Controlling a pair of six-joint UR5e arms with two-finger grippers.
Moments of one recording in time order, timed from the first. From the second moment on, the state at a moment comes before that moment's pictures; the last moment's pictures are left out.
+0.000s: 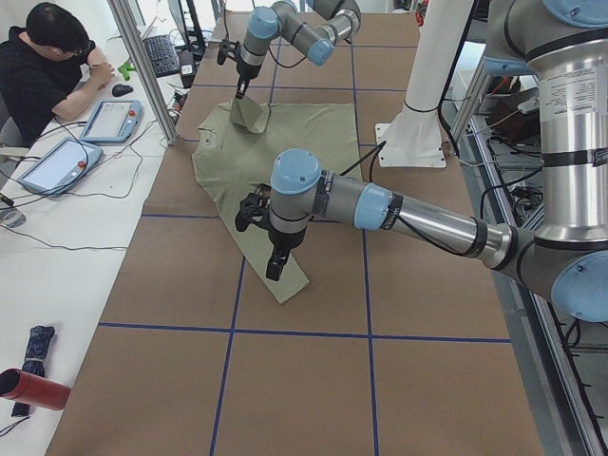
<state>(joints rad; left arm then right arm) -1.54 -1.41 -2.02 -1.52 -2.36 0.08 0.57 -0.20 1.04 -1.66 1.45 1.17</state>
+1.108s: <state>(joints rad) -1.55 -1.41 -2.02 -1.52 -2.36 0.08 0.52 -0.09 0.72 -1.32 1.37 1.31</state>
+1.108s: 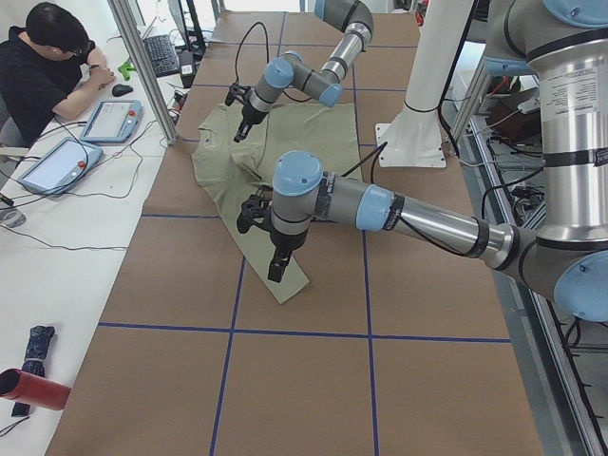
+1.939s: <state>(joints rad) -1.54 -1.53 -1.96 -1.61 -2.36 0.02 0.68 -0.14 0.91 -1.61 1.75 1.14</state>
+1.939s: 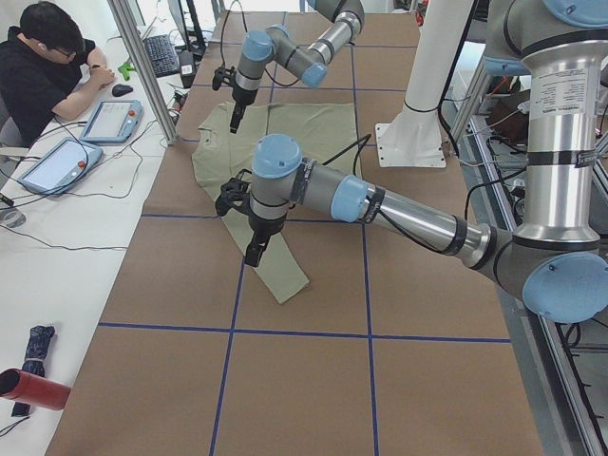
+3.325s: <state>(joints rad) -1.12 -1.31 -1.68 -2.51 -2.20 -0.70 1.18 -1.16 1.74 -1.69 2.21 0.26</state>
